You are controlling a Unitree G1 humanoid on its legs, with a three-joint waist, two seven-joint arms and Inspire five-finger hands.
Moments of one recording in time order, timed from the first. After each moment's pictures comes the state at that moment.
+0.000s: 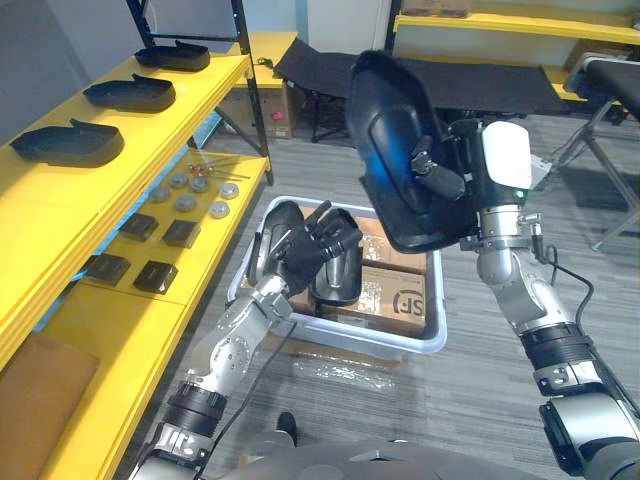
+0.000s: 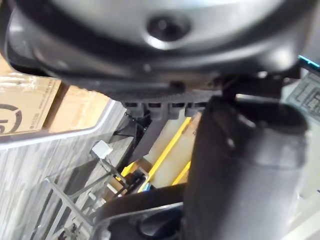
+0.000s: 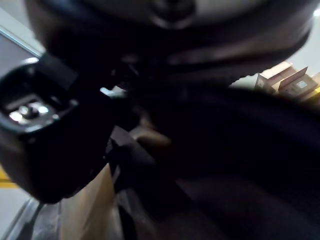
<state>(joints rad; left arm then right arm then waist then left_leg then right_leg) -0.12 0.22 -0.23 0.04 -0.86 0.20 -0.14 -0.42 -0.52 0.16 0.28 -0.66 -0.23 -0.51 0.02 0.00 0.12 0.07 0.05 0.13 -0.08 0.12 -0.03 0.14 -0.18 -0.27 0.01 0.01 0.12</state>
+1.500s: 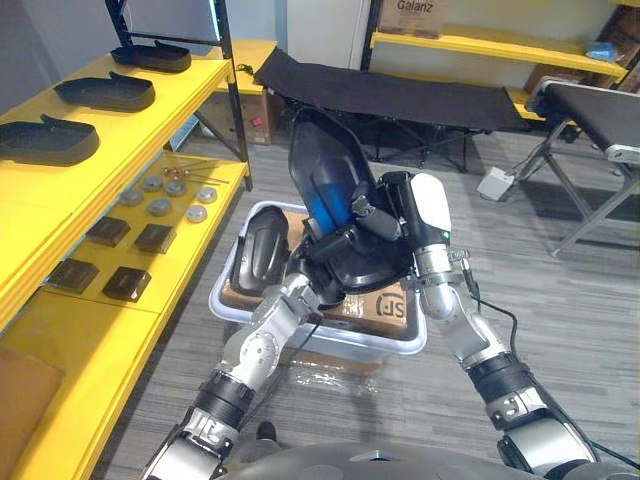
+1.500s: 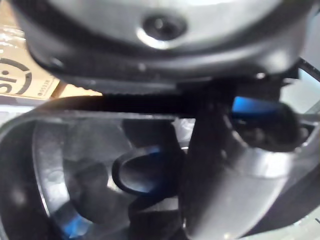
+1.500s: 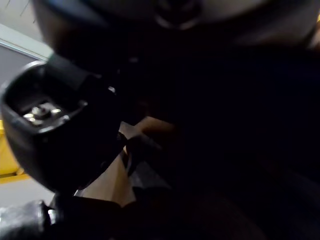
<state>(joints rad) -0.19 0.13 -0.36 0.15 -0.93 0.11 0.07 -0.28 -0.29 0.28 0.27 -0.61 -0.24 -0.45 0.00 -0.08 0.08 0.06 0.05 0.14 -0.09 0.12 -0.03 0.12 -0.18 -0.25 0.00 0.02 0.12</state>
